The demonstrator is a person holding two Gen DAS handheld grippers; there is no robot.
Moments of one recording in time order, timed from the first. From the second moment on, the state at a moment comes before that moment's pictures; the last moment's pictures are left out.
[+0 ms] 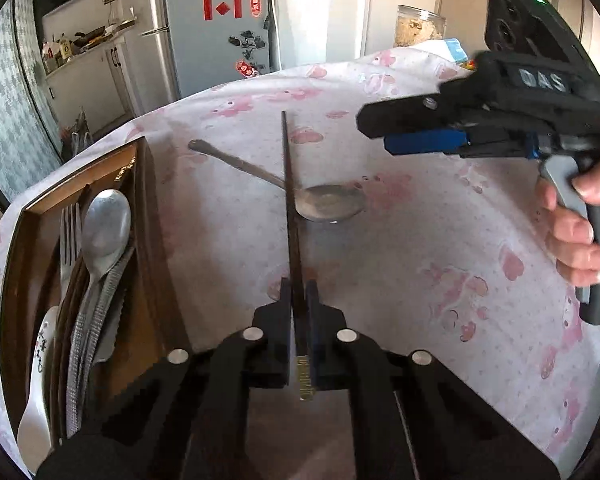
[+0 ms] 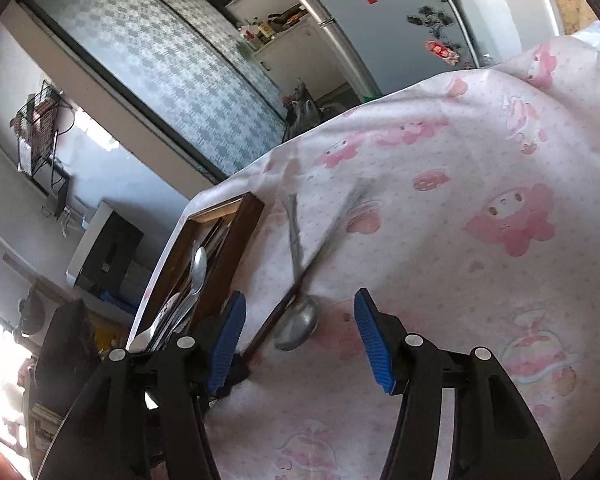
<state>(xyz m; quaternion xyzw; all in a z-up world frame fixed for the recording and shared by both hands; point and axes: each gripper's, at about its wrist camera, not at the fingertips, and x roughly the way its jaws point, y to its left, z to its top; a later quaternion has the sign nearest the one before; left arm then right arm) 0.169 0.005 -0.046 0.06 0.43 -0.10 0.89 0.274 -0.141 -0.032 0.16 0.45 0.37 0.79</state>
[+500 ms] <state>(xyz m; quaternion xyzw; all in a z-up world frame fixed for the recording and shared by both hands) 0.142 -0.013 -0.019 0.04 0.40 -0.14 0.90 0.283 -0.124 -0.038 0.18 0.46 0.35 0.79</state>
